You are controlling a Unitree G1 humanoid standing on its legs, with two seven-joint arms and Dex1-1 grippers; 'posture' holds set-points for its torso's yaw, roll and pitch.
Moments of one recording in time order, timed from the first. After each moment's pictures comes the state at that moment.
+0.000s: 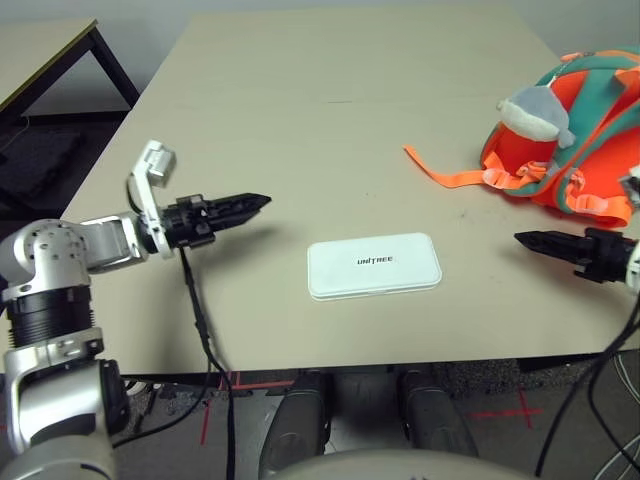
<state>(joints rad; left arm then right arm) -0.47 0.71 0.36 0.16 -1.03 1.54 -0.75 -0.26 -0.85 -0.35 -0.11 0.88 1.25 0.58</state>
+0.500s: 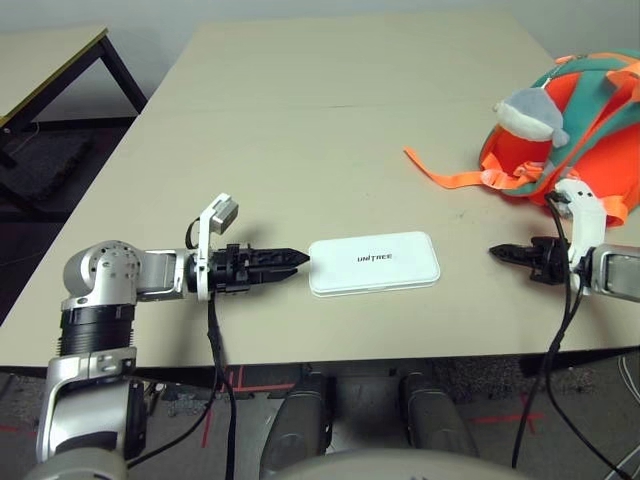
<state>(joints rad) -0.47 0.61 0.23 0.21 -1.00 1.60 -0.73 -0.35 -0.76 -0.17 -0.07 0.70 1.24 0.52</state>
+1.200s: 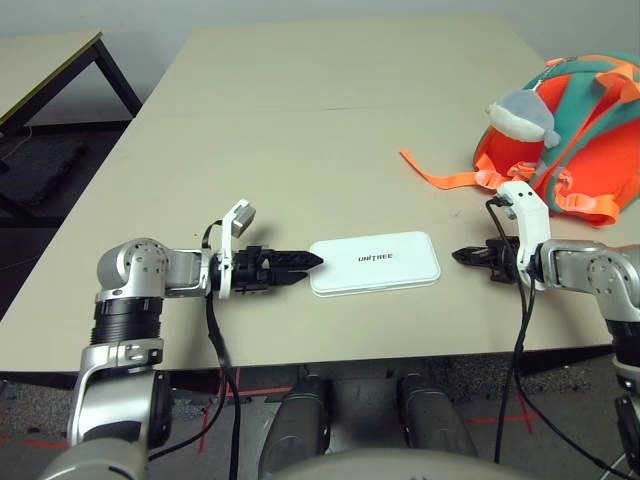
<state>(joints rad) -0.49 0.60 0.22 0.24 -0.91 1.58 -0.70 -0.42 -0.67 -0.02 -0.12 0.62 1.26 0.54</state>
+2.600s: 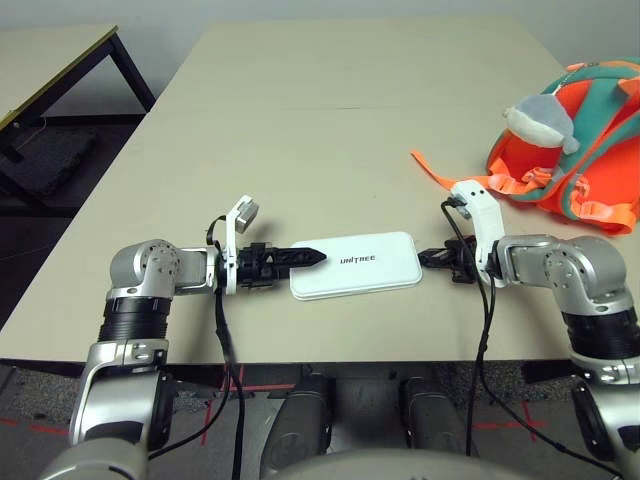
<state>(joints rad) -0.48 0.56 0.13 0.26 -0.82 1.50 -0.81 -0.49 -0.51 0.05 -0.19 0.58 1.36 0.51</state>
